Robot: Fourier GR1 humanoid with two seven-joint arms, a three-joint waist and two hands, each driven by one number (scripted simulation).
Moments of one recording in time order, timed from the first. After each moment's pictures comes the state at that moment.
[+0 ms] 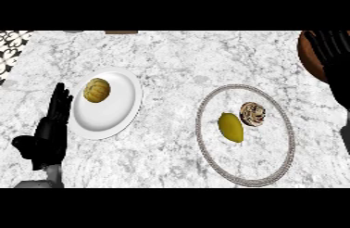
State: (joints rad) left arm -0.01 0.24 -0.07 -1.57 0.07 0.33 -0.03; right arm -0.39 -0.57 0.06 -1.55 -0.40 -0.07 0.04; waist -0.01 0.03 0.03
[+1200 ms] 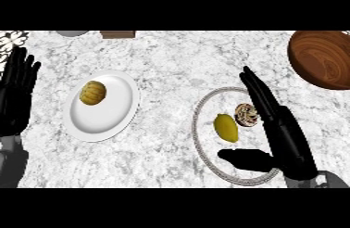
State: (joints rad) left arm -0.20 0.39 0.12 -1.52 0.23 0.14 -0.02; right arm -0.23 -0.49 0.51 -1.89 0.43 -0.36 0.25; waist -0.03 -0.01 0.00
